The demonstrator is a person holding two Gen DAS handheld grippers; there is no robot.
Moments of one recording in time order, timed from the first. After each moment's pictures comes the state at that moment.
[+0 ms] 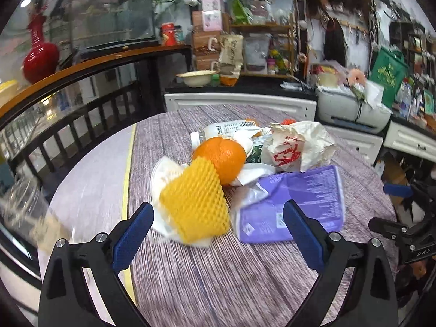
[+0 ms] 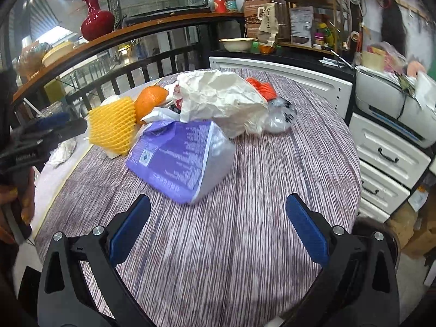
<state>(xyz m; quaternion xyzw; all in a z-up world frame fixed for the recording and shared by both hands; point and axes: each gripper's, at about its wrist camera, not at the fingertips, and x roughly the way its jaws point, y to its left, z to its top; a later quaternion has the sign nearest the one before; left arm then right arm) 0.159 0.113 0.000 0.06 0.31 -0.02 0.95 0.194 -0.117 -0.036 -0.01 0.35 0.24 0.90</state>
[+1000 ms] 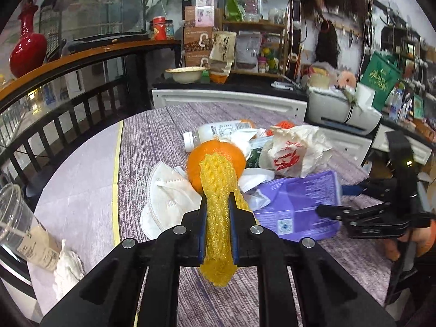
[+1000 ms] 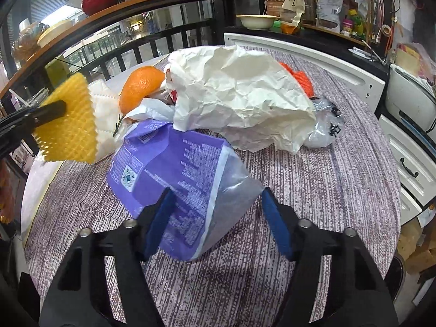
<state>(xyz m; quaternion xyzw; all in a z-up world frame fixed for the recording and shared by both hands) 0.163 0.123 0.012 0.02 0.31 -0.06 0.95 0.261 -0.073 -0.053 -0.05 0.41 0.27 0.87</state>
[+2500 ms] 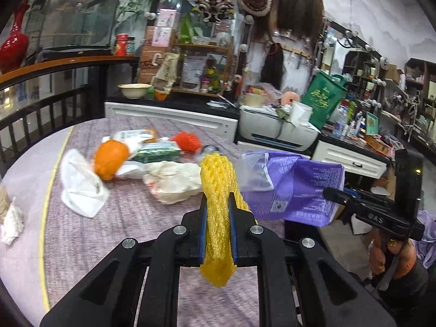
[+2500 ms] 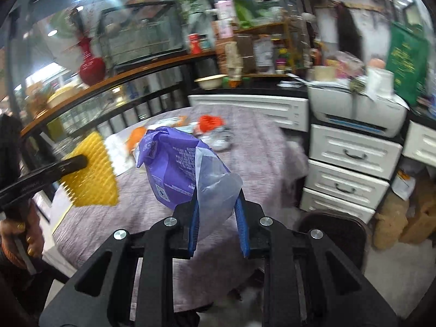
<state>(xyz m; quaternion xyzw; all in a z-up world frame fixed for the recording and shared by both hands) 0.077 -0.004 0.018 -0.04 0.25 -0.16 0.95 0.106 -0.277 -0.002 0.07 0.28 0.17 0.94</state>
